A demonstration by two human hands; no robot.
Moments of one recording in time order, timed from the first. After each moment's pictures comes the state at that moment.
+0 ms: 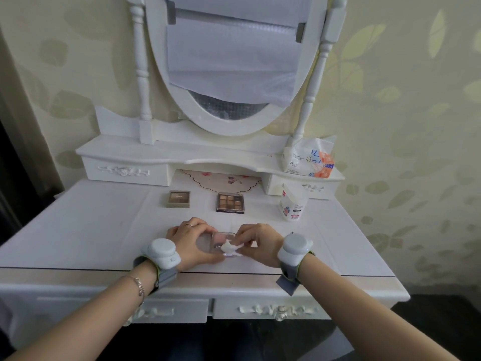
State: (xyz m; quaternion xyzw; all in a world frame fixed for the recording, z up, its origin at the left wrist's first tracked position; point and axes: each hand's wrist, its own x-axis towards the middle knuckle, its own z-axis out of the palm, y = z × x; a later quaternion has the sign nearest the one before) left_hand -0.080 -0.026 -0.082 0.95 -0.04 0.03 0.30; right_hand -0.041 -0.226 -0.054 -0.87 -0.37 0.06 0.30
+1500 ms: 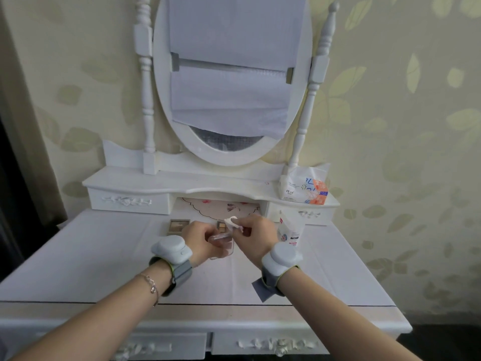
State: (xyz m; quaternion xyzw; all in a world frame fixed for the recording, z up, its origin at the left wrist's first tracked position) left_hand -0.067 -0.045 -0.013 0.90 0.01 0.07 0.43; right_hand -0.051 -0.192 0.007 -0.89 -0.21 -0.14 0.38
